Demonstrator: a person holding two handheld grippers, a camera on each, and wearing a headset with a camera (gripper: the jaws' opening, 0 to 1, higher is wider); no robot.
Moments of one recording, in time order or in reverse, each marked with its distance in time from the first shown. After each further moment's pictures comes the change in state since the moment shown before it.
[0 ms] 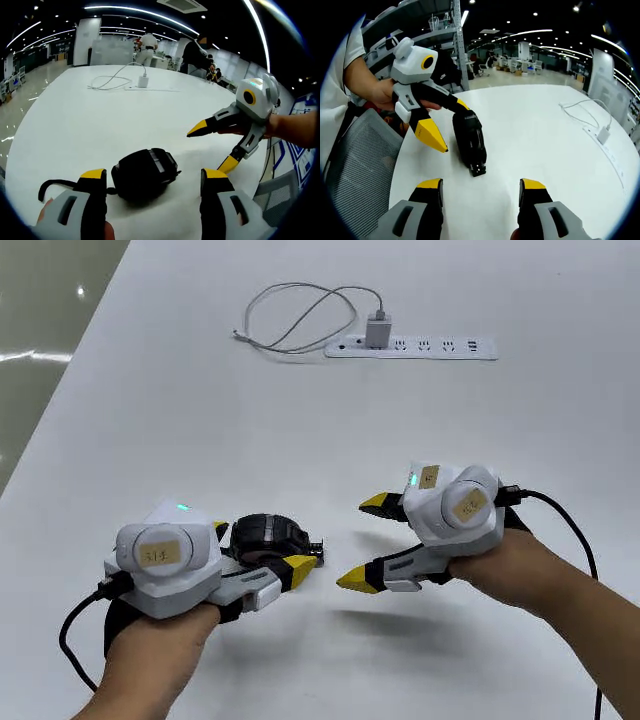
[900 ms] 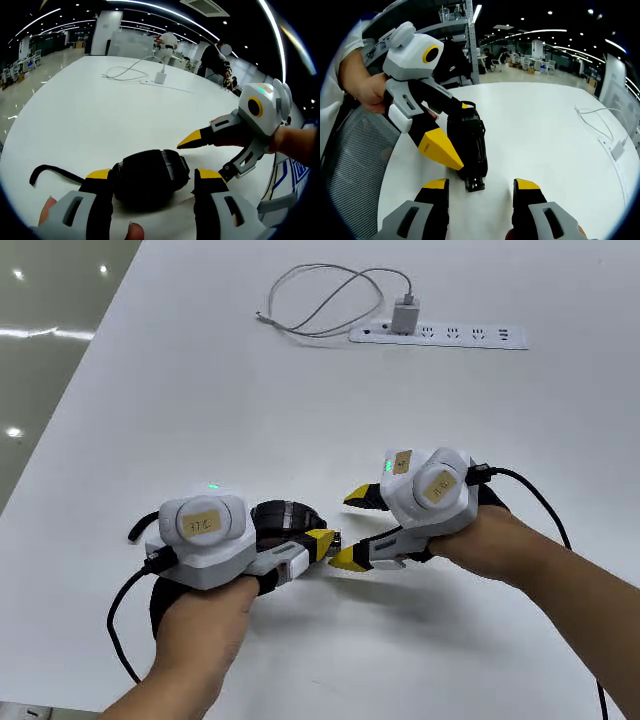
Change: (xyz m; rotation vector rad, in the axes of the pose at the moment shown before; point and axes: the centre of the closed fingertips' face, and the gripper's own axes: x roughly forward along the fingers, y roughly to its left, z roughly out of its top) left arm 0.020 0.011 -0.006 -0.151 0.014 0.094; right arm 0.044 -0.005 0.010 -0.085 0.051 0.077
